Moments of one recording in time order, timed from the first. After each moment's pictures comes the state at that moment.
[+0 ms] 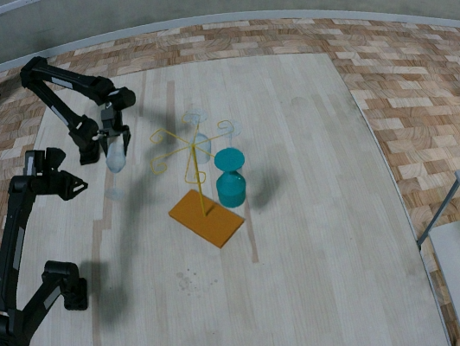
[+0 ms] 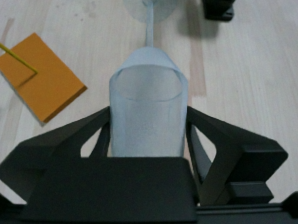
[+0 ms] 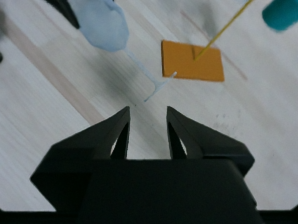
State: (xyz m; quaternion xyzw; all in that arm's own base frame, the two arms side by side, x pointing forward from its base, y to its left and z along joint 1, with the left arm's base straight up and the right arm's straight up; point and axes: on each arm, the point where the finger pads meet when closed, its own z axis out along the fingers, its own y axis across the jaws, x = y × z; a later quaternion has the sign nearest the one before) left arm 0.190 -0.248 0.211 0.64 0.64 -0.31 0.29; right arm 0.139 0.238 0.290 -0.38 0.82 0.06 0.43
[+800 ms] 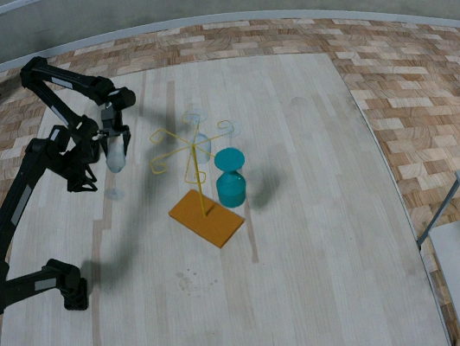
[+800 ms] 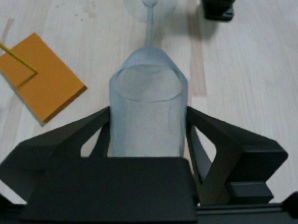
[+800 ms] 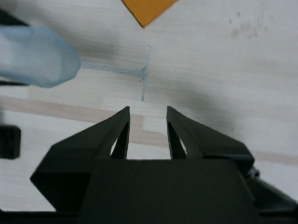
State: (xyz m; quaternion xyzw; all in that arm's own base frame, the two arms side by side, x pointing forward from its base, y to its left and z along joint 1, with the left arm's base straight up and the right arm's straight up) left arm 0.190 -0.248 0.211 0.64 0.64 -0.31 0.29; right arm 0.171 0.246 0.269 -0.05 0.96 0.03 0.27
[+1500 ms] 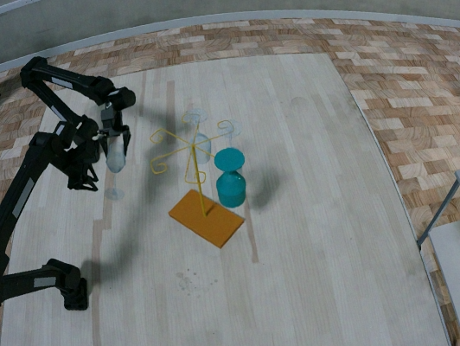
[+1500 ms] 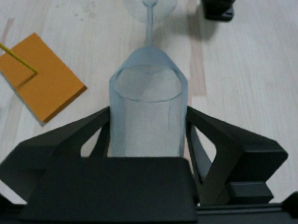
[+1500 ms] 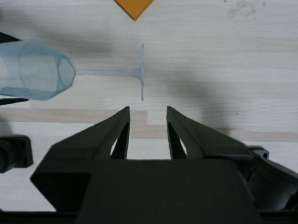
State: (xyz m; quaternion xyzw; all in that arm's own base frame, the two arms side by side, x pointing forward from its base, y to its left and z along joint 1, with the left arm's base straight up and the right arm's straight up) left arm 0.190 -0.248 0.211 0.64 0.64 -0.31 0.29; right arm 0.174 0.247 0.268 0.00 0.97 0.02 0.24
